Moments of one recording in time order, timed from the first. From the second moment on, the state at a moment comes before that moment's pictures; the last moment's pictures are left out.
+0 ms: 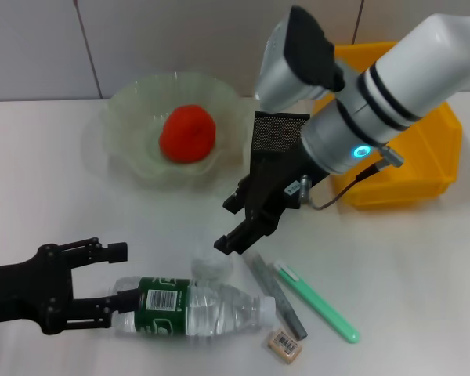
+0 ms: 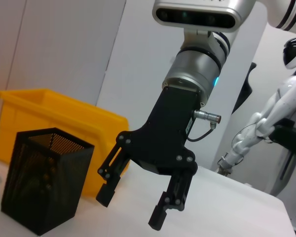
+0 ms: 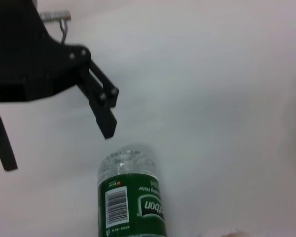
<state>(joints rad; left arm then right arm) -0.41 -1.93 0.74 0.50 1.89 1.81 -1.27 1.08 2.09 -1.18 -0.69 -2.33 -1.41 1.95</state>
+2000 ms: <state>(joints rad) -0.38 -1.91 0.73 0.51 1.89 1.81 -1.30 1.08 2.09 -1.71 -0.51 -1.99 -1.00 1.99</state>
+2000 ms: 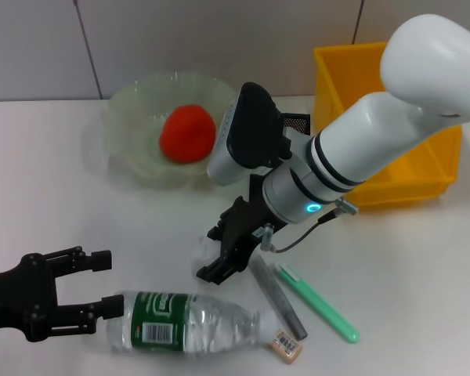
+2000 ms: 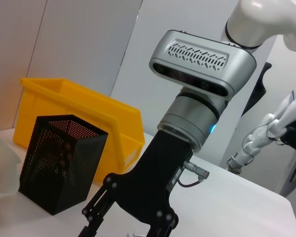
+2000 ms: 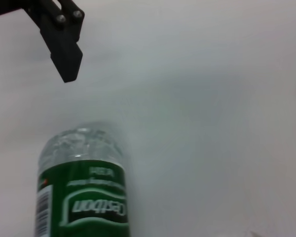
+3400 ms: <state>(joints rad) -0.39 -1.91 0.73 0.51 1.89 1.80 -1.30 0.77 2.04 -0.86 -1.12 -2.18 -1.36 2.09</state>
